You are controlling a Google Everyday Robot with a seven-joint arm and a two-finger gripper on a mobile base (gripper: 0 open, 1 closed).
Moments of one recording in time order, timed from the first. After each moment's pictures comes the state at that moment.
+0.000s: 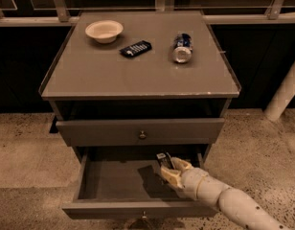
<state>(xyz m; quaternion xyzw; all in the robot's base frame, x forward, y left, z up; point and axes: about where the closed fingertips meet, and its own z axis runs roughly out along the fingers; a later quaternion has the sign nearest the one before) 0.505 -0.095 0.539 -0.22 0.79 0.26 0.50</state>
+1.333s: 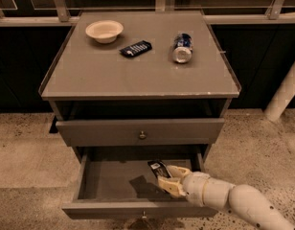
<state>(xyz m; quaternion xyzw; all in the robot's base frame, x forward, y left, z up) 0.455 -0.080 0.561 -0.27 0.79 0.33 0.44</state>
